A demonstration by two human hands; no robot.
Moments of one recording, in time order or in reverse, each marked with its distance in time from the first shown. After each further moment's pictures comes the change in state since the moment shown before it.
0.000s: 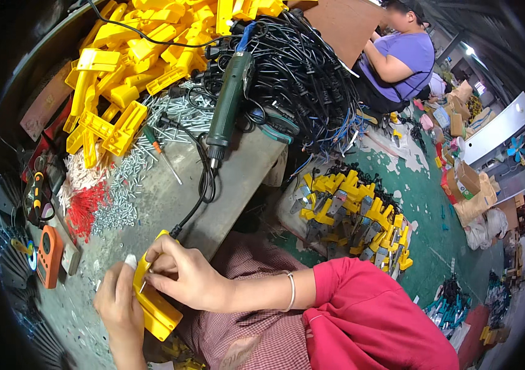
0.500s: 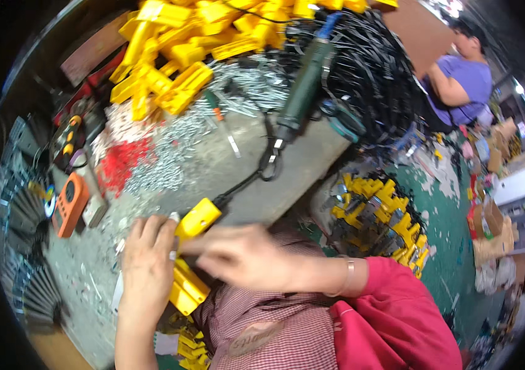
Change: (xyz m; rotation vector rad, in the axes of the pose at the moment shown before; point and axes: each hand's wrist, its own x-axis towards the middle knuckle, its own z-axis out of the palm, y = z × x) left_hand 0.026 0.006 -0.001 0.038 -0.323 -0.212; right_hand 0.008 -0.014 -0.033 -0.563 -0.303 -0.187
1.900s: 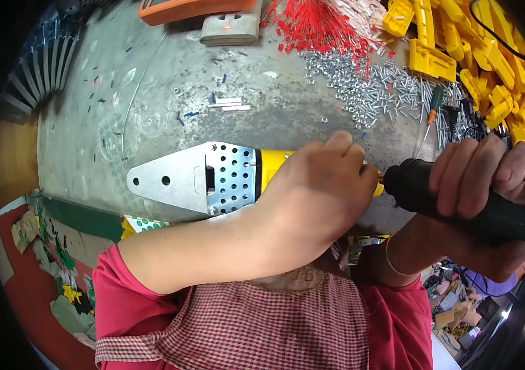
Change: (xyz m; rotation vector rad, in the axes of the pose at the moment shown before) left_hand 0.005 0.001 0.024 -0.299 0.163 -0.118; right_hand 0.138 -0.023 -0.033 0.750 -0.427 -0.348
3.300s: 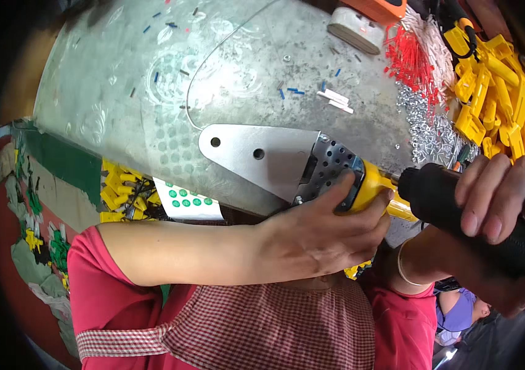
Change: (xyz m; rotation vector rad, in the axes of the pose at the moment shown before) left_hand -0.095 -0.005 0.010 0.197 0.153 0.124; right_hand 0.037 0.024 0.080 0.164 0.085 -0.208
